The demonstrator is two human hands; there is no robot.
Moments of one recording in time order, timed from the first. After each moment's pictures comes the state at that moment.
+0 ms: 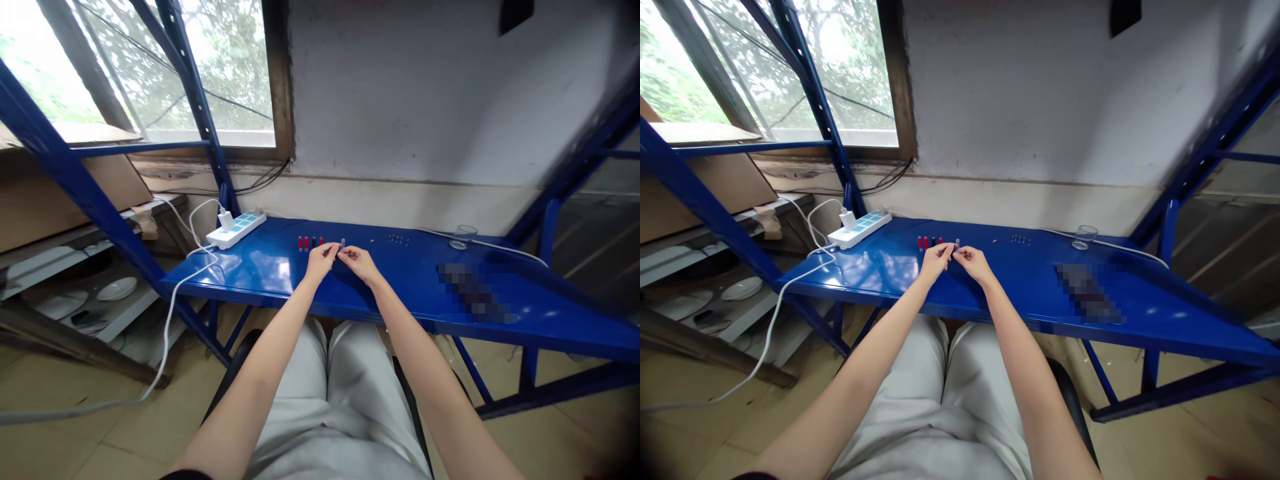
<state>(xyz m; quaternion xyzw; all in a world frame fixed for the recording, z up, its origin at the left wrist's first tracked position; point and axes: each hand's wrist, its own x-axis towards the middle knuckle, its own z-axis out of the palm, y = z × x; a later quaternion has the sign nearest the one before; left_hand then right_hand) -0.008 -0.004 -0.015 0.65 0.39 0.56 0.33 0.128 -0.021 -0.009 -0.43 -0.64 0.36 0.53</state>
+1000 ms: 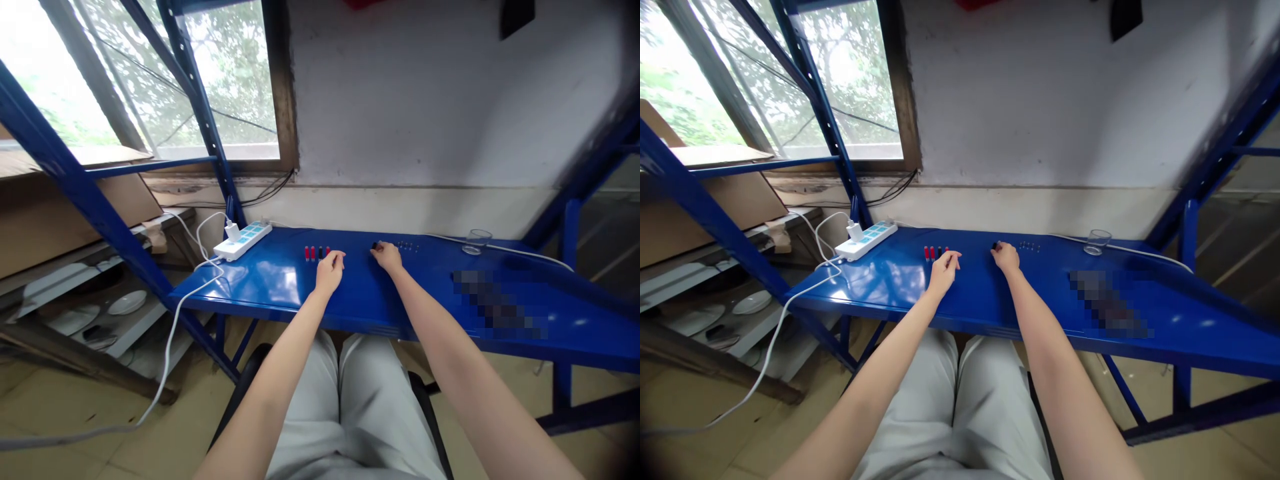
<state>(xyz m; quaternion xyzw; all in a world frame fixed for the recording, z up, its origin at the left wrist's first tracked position) -0.009 -0.014 -0.012 0.68 0.41 0.54 0.28 0.197 0.051 -0.013 -0.75 -0.57 0.09 0.31</state>
